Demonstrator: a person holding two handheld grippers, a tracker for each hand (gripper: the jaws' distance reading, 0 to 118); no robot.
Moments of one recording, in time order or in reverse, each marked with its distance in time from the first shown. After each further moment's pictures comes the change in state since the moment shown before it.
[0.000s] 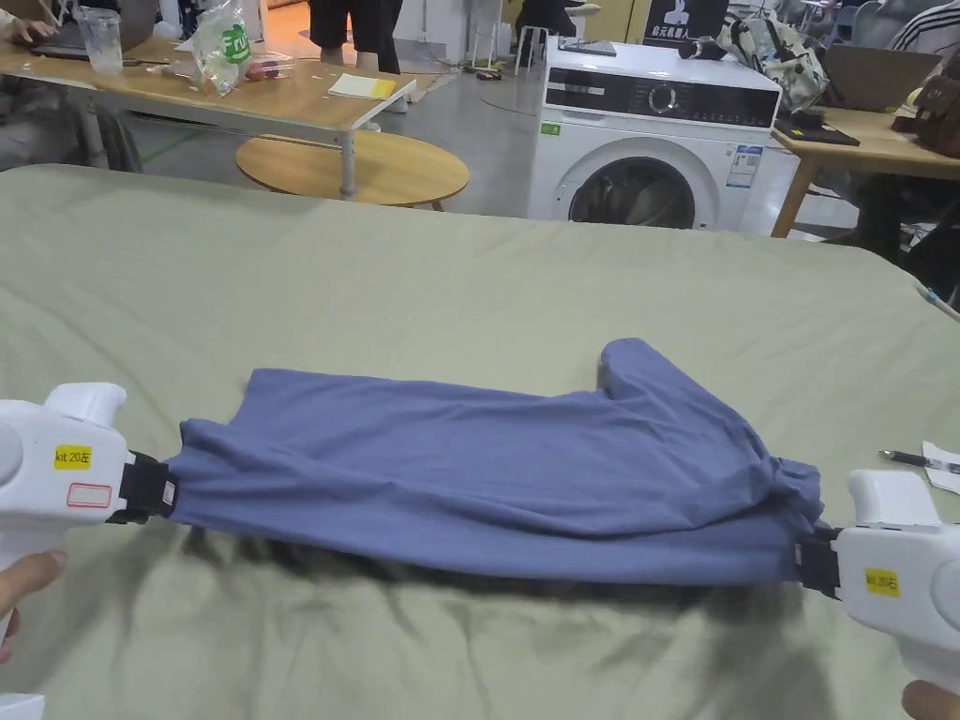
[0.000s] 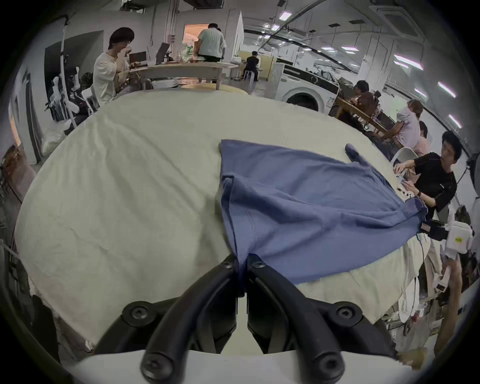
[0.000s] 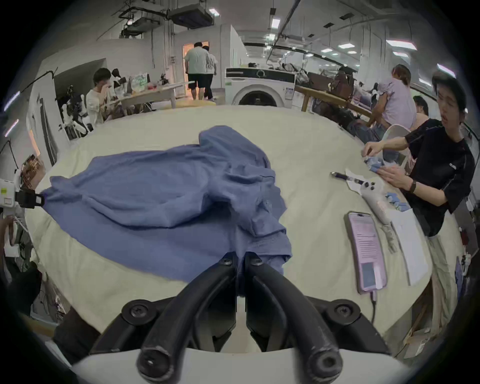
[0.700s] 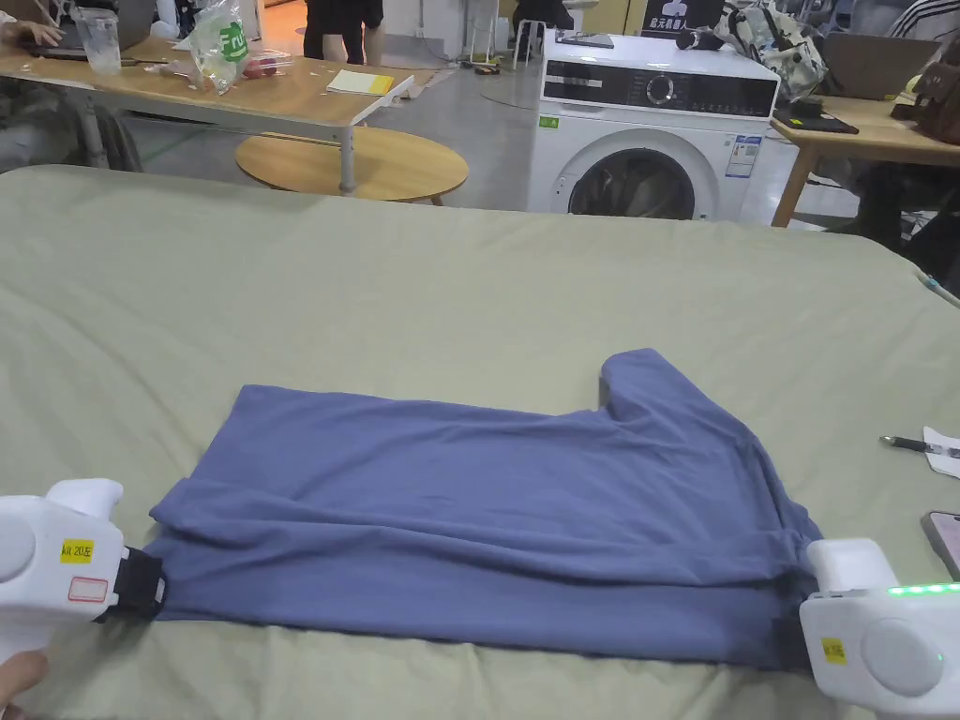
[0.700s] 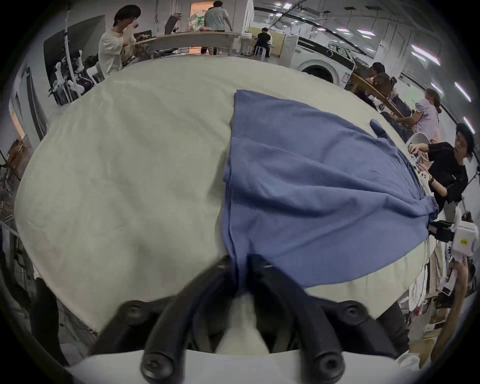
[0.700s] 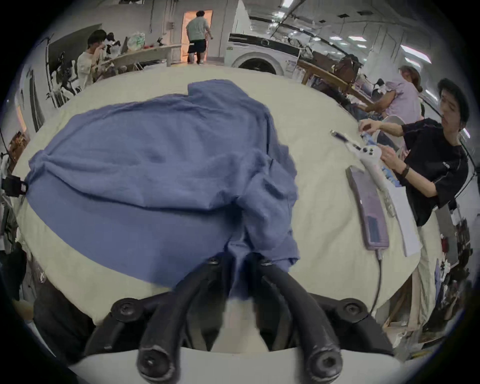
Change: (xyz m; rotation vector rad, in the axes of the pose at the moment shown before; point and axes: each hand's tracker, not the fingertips) left arm -0.010 -0.051 -0.034 -0.159 0.064 0.032; right arm -0.026 -0.044 -0.020 -0.173 -0.118 0.073
